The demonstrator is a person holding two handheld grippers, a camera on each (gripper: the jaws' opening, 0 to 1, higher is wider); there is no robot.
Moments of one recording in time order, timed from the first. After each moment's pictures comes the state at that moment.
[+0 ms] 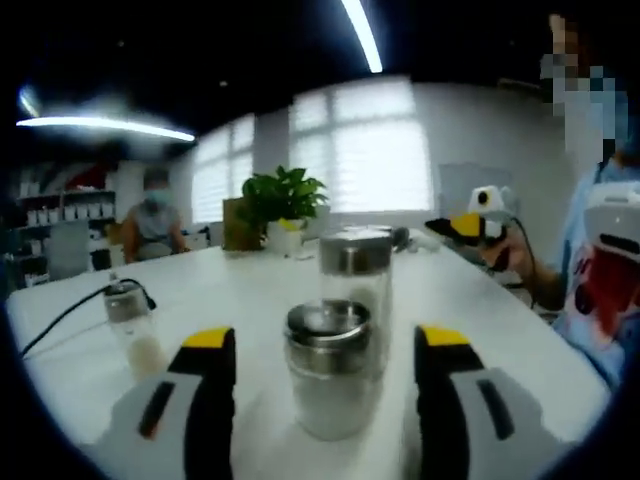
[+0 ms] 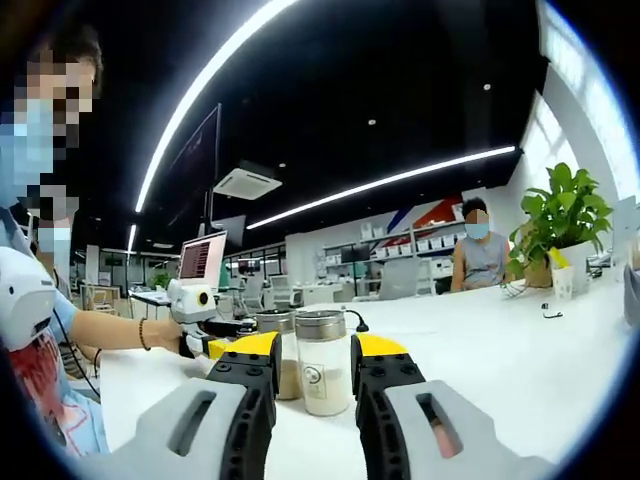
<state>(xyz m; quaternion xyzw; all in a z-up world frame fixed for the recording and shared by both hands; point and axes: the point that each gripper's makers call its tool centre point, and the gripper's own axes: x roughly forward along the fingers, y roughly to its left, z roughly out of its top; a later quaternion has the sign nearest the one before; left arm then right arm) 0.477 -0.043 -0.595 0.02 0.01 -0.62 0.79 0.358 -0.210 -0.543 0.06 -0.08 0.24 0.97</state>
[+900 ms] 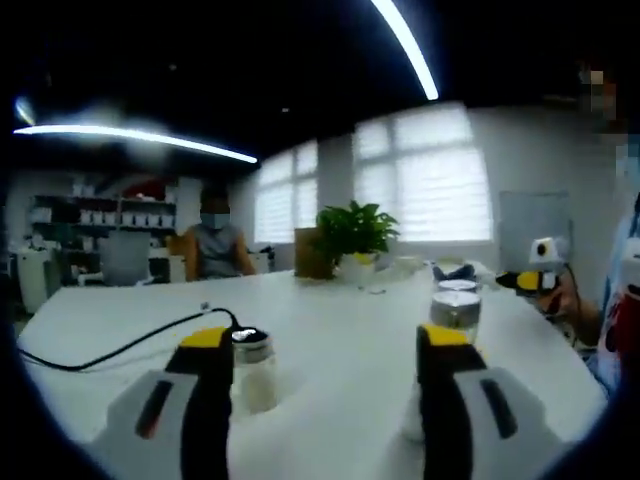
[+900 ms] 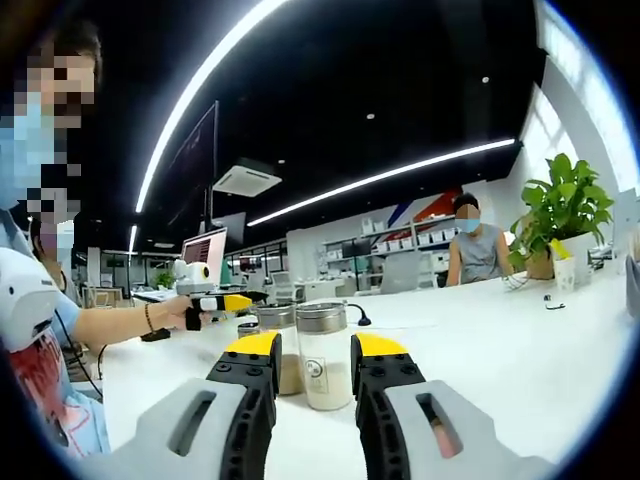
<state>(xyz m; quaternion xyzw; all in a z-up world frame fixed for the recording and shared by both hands) 0.561 0.020 -0.545 -0.01 -0.02 -0.49 0.87 0.359 -0.212 -0.552 0.07 -0.07 0.24 0.97</state>
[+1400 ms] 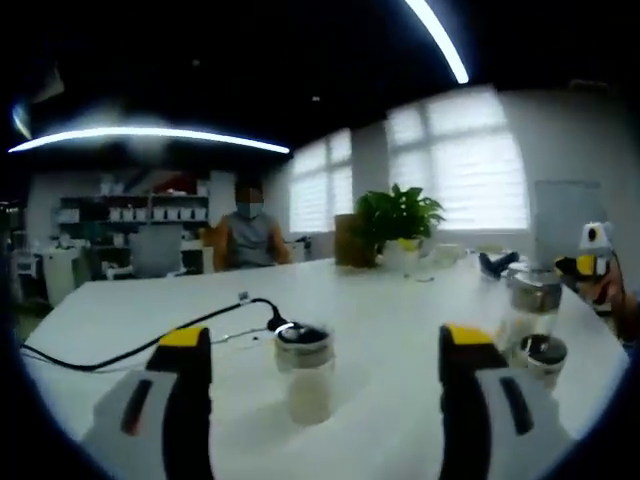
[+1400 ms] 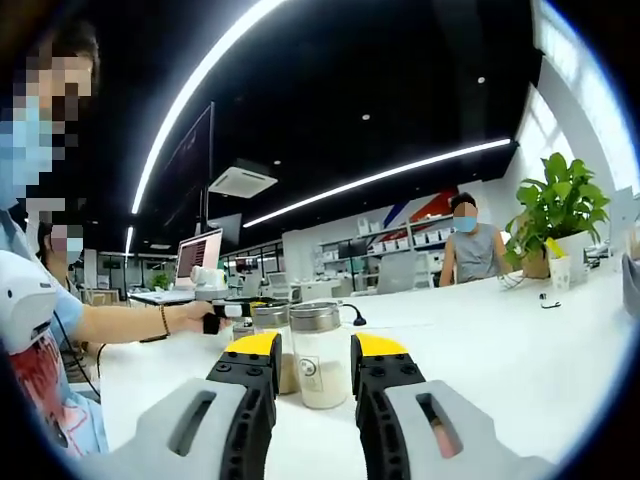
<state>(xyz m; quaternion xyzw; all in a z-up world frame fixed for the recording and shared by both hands) 0.623 0.012 -0.572 0.01 0.00 -0.43 0.90 0.359 -0.217 -0.553 0.07 -0.07 0.23 0.97</state>
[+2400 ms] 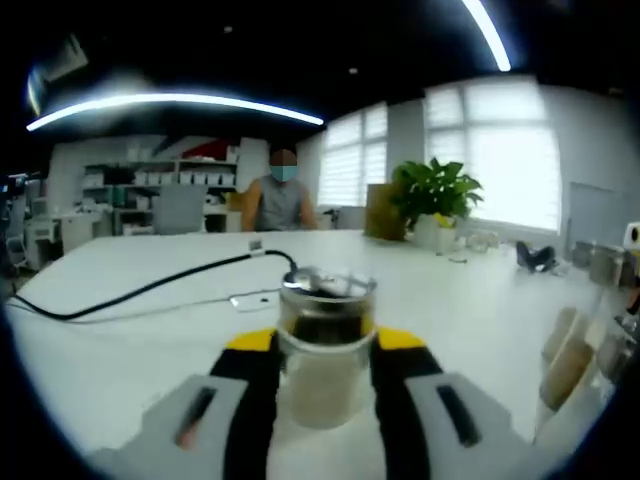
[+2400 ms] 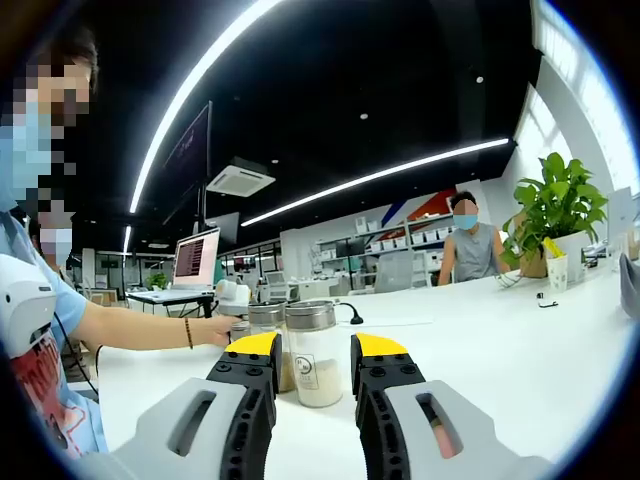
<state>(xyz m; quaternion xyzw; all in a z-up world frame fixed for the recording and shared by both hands) 0.664 -0.009 -0.620 0.01 0.06 -0.37 0.93 0.360 -0.220 -0.551 0.07 -0.06 0.23 0.97</state>
